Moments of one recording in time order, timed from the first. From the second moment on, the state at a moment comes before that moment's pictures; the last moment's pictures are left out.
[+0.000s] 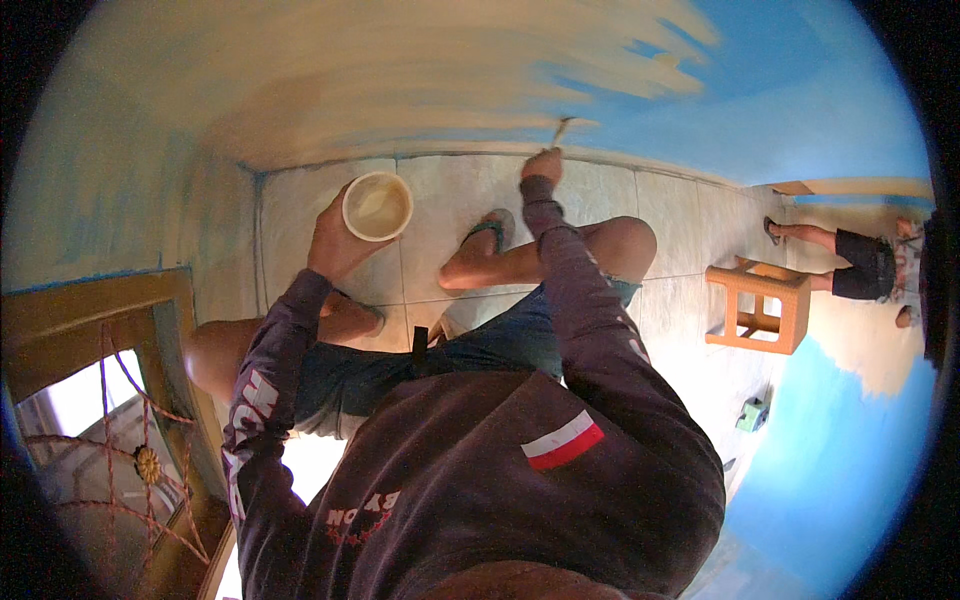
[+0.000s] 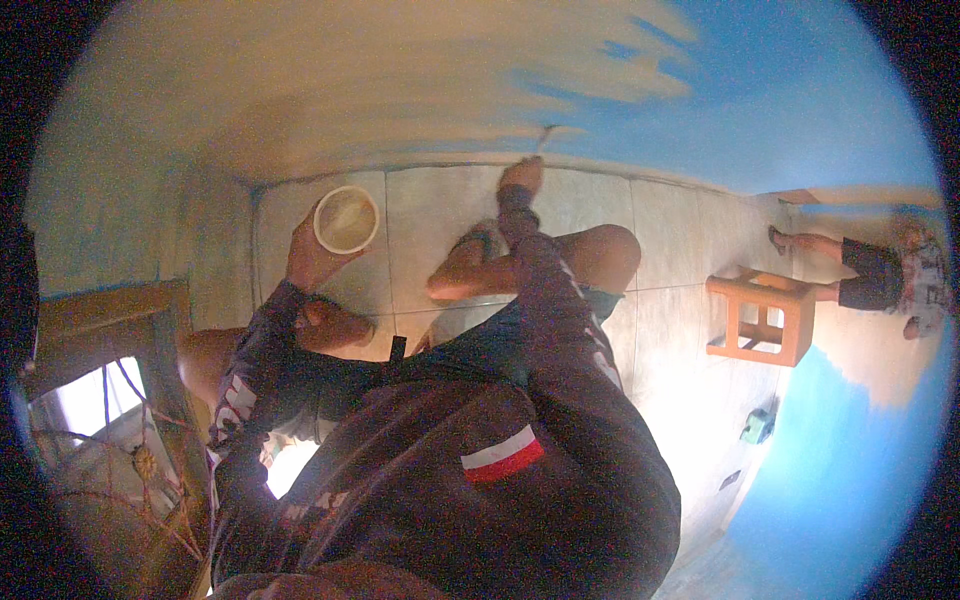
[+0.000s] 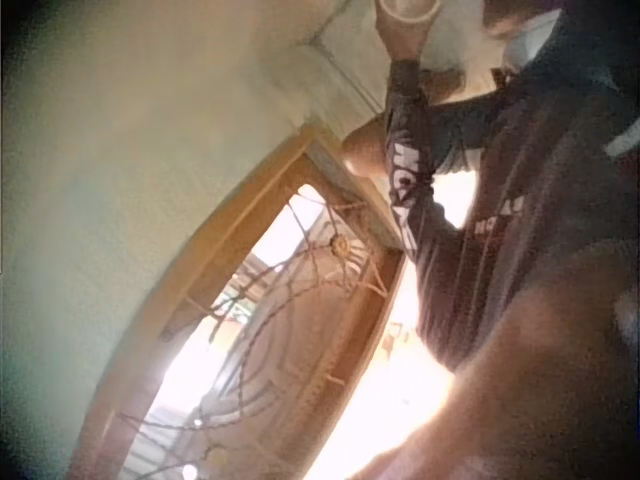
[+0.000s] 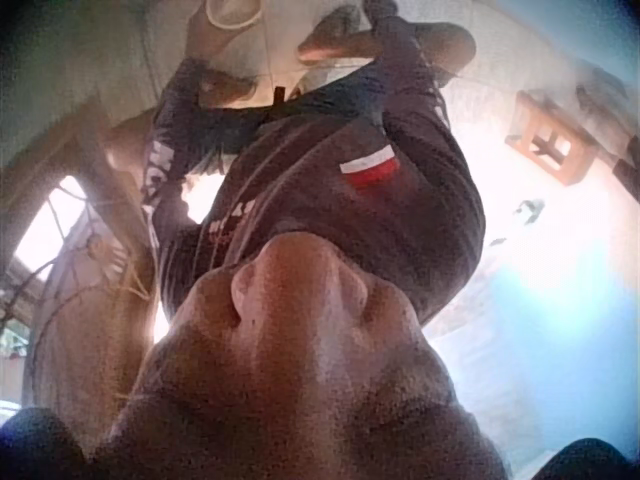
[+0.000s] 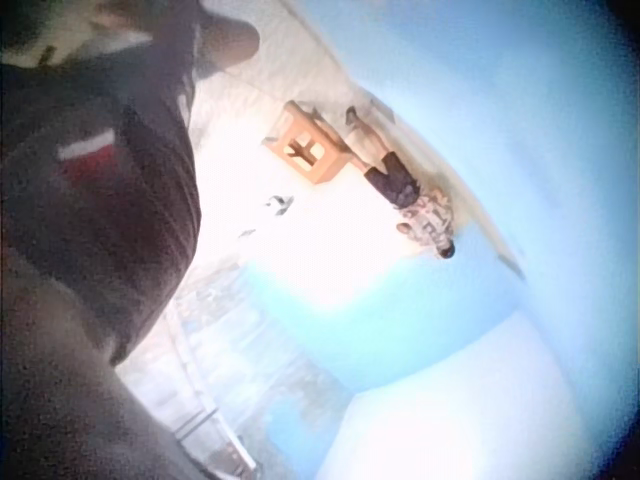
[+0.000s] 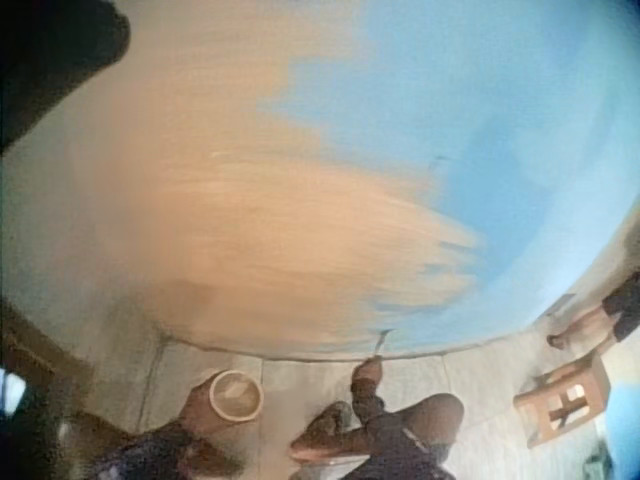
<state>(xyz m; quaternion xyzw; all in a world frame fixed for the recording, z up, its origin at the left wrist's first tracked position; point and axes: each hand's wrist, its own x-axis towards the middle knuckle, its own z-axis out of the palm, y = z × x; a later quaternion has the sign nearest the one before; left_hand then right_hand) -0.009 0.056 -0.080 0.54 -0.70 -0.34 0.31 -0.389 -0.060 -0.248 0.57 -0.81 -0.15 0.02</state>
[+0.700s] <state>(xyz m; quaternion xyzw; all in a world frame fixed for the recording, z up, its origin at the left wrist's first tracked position) -0.011 0.052 -0.083 0.50 -0.69 -0.39 0.35 -0.301 -0.059 -0.213 0.72 -0.61 0.28 -0.18</state>
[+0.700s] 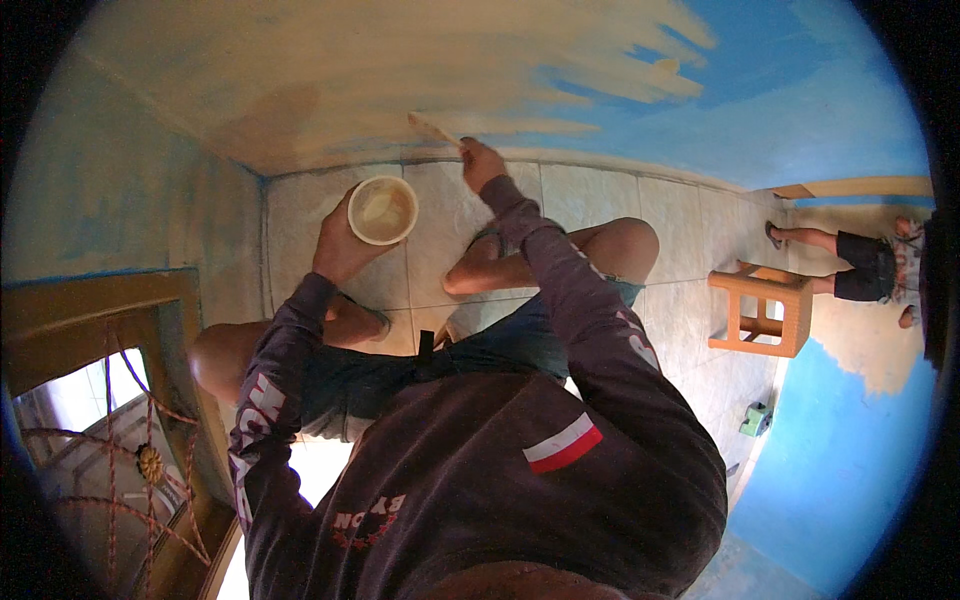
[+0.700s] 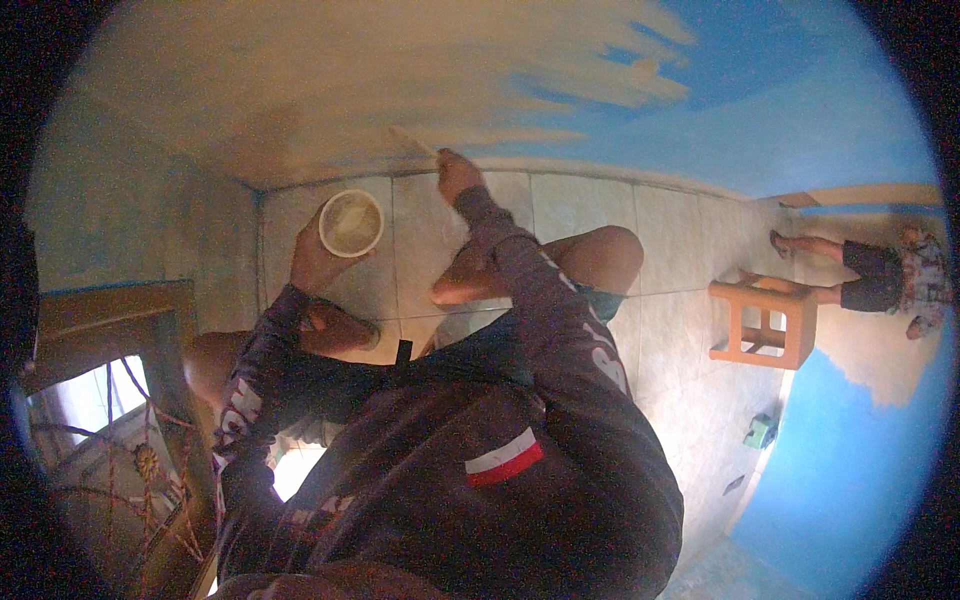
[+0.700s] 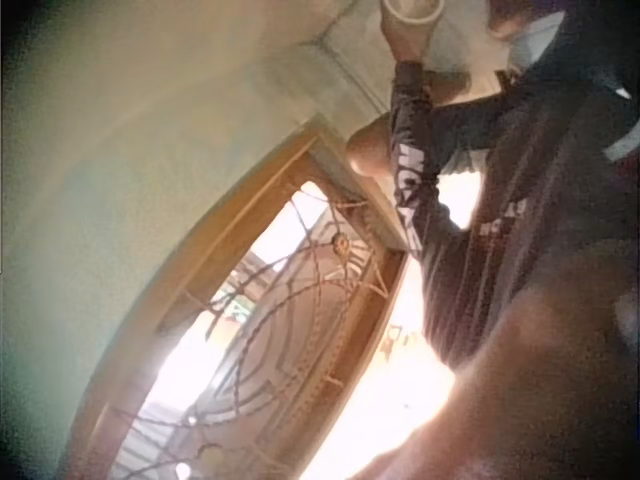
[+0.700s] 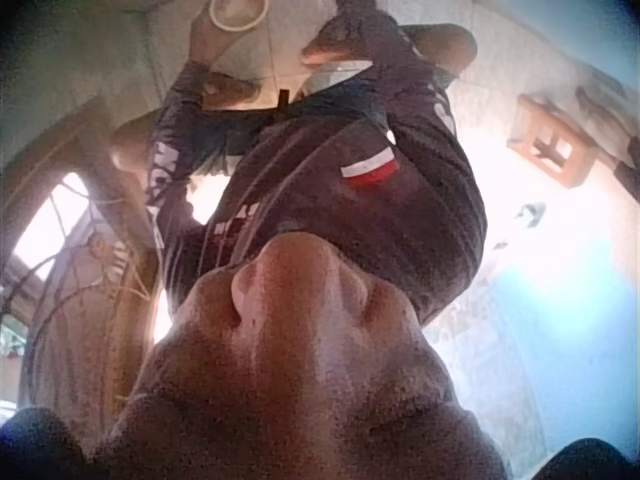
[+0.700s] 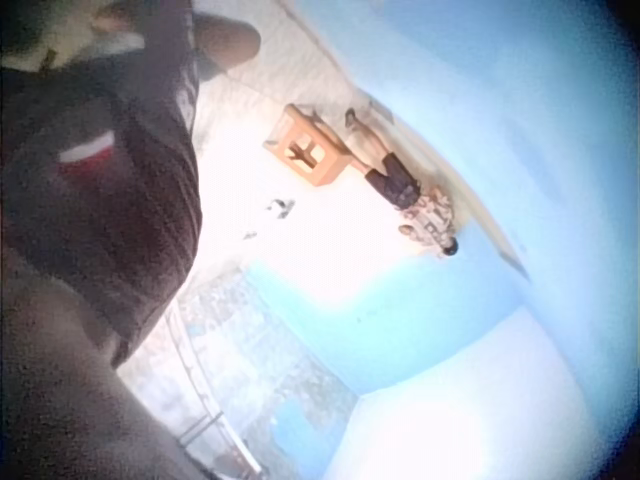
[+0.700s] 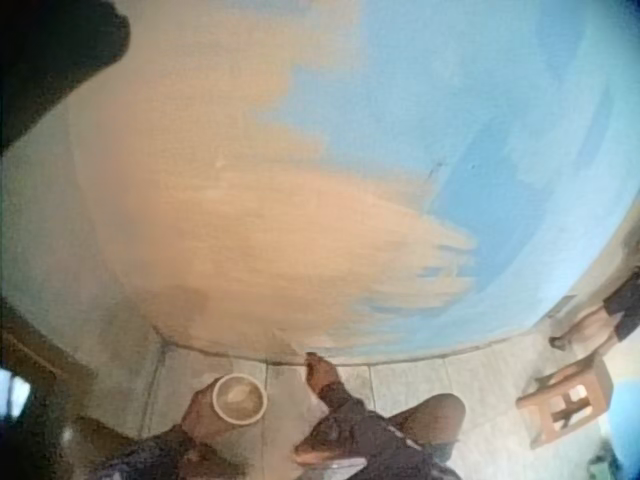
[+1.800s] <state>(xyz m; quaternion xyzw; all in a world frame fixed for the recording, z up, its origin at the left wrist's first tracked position) -0.013 0.051 -0.092 0.51 -0.71 -0.34 0.34 -0.572 -0.076 -0.203 0.44 -0.90 0.05 -0.01</state>
